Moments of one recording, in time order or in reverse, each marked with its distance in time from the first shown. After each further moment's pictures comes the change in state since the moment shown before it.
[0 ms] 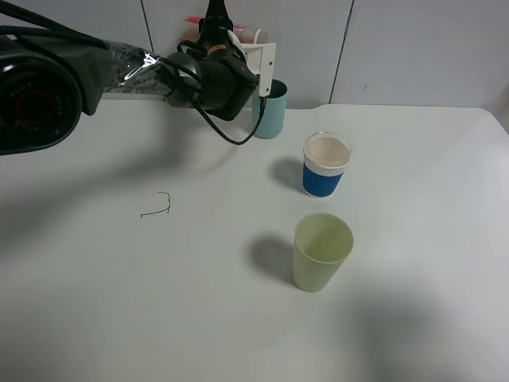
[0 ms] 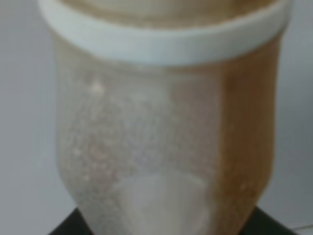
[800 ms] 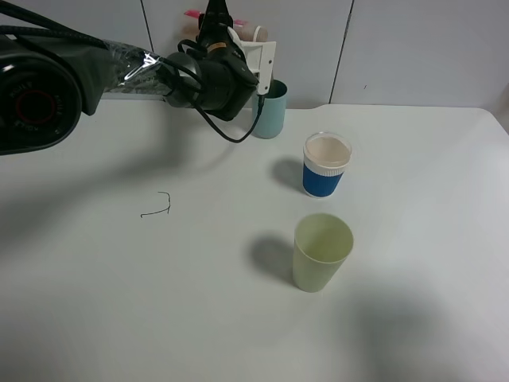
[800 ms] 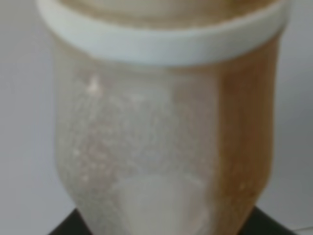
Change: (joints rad) left arm 0.000 0.000 0.001 0.038 -0.025 0.000; right arm 0.000 0.000 0.000 0.000 0.000 0.000
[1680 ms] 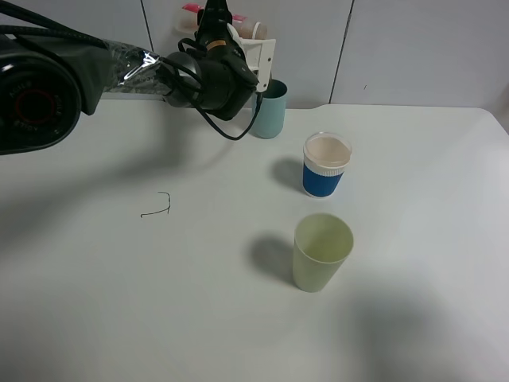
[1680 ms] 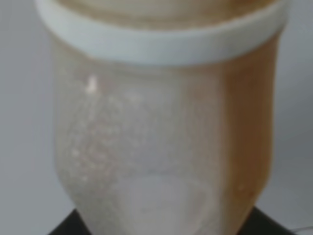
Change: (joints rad) left arm 0.000 -0.001 0.000 0.025 -0.027 0.000; right arm 0.000 0.000 0.000 0.000 0.000 0.000
